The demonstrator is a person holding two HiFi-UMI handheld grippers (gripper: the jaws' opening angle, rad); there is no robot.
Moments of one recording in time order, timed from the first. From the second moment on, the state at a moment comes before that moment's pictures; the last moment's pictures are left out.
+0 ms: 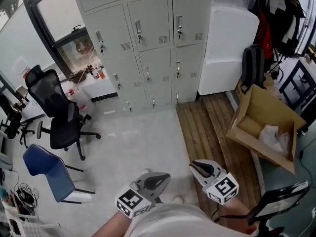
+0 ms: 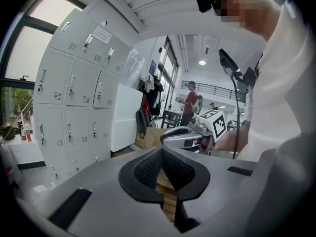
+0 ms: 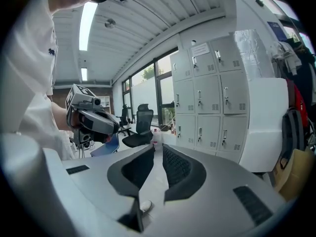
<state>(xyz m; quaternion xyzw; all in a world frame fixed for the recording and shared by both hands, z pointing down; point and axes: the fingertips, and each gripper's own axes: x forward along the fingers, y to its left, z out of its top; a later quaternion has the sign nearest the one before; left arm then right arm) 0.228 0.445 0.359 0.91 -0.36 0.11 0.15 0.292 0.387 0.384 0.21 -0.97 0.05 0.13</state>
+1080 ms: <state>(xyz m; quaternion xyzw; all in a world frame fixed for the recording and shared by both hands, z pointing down) 0.020 0.116 0.365 0.93 -0.33 0.07 0.15 0.103 0.009 0.401 0.32 -0.93 0.08 0.14</state>
